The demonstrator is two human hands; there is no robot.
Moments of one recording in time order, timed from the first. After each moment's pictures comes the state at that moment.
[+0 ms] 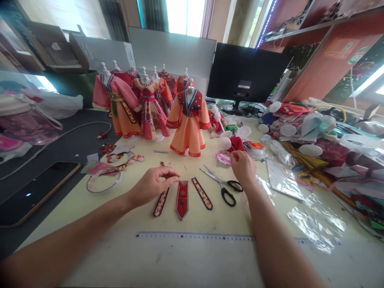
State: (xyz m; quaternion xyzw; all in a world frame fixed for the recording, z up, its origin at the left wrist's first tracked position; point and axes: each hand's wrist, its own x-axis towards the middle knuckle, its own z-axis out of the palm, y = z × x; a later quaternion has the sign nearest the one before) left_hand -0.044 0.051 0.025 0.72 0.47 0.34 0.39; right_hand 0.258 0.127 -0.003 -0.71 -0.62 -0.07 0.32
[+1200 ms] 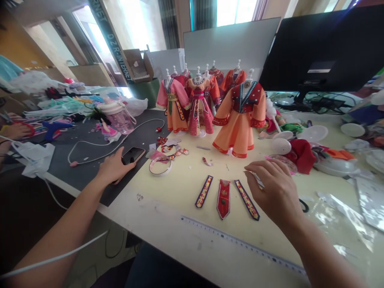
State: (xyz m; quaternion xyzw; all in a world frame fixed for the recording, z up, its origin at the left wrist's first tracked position) left_hand -0.277 0.004 0.019 0.45 0.89 0.04 -0.01; right_hand 0.175 0.063 0.028 -0.35 -0.85 -0.15 0.38
